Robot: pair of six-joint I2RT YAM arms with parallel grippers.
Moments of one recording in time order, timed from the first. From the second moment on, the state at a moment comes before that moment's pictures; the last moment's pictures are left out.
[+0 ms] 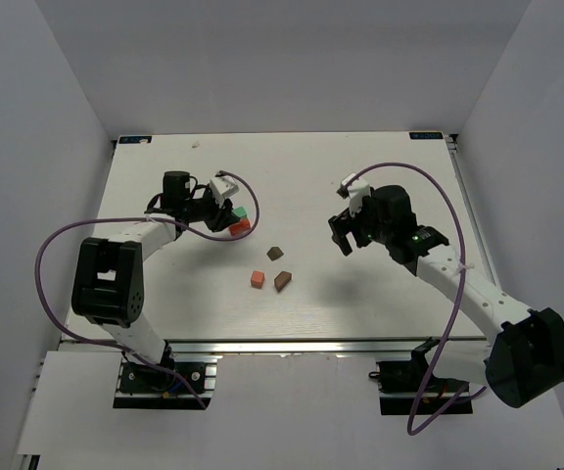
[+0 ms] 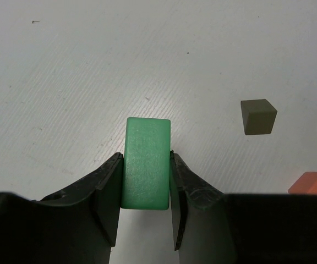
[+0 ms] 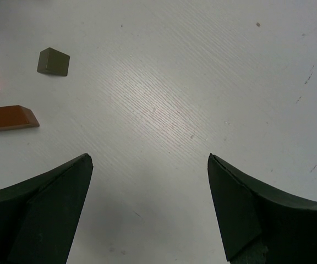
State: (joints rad) left arm -0.14 1.67 0.97 0.04 0.75 0.56; right arm 0.49 1.21 0.87 -0.26 -0.16 -0.23
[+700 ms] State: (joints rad) left arm -0.14 1.75 1.00 0.02 0.77 0.66; right arm 0.49 1.22 0.92 -0.35 -0.17 -0.27
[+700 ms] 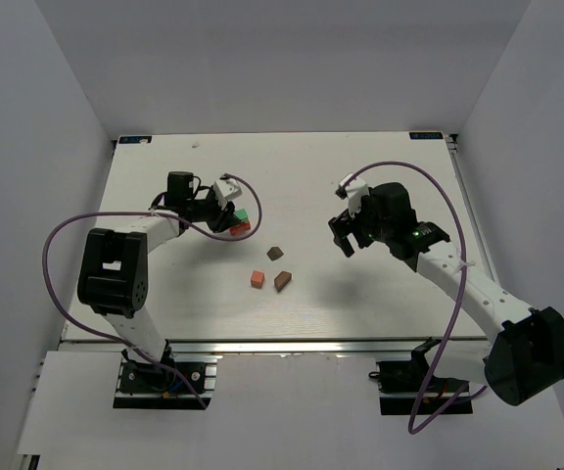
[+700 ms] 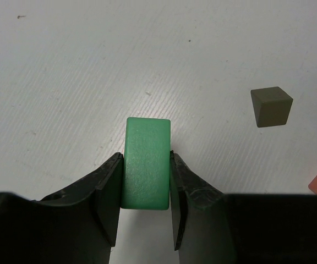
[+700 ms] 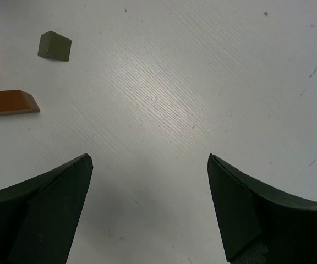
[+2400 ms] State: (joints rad) left arm -0.11 1.80 1.01 0.08 0.82 0.62; right arm 0.49 1.22 0.94 -0.40 -0.20 -0.29
